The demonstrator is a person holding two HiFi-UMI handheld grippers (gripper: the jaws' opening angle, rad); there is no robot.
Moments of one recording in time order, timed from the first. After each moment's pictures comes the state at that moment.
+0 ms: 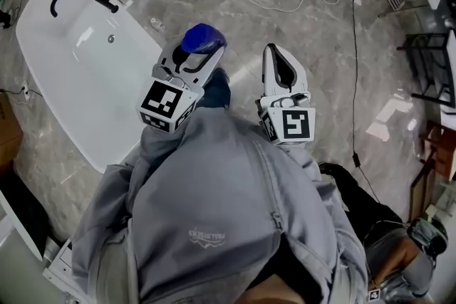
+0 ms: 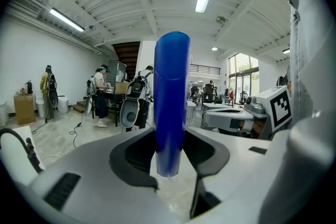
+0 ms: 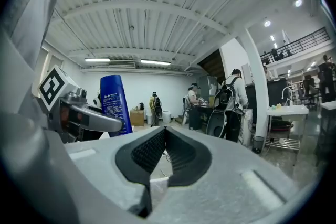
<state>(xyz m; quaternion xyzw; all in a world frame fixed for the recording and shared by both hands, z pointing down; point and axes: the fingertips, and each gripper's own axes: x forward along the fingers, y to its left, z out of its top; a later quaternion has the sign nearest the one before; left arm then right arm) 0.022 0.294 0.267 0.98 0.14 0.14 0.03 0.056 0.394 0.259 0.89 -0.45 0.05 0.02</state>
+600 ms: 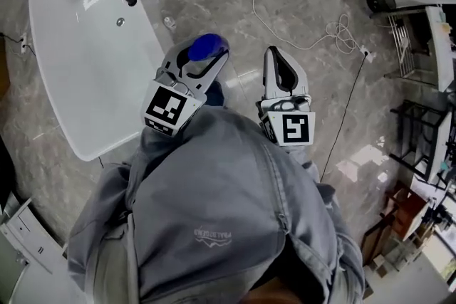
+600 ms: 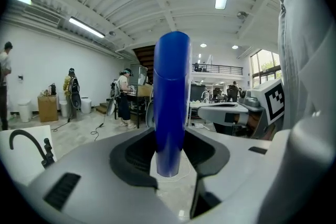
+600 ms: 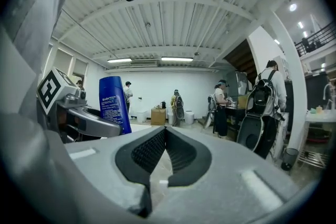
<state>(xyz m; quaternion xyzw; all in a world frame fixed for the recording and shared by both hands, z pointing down) 0.111 0.185 0.271 0.99 0.02 0.12 0.04 0.170 0.258 0.253 0.82 -0.58 0.04 0.04</state>
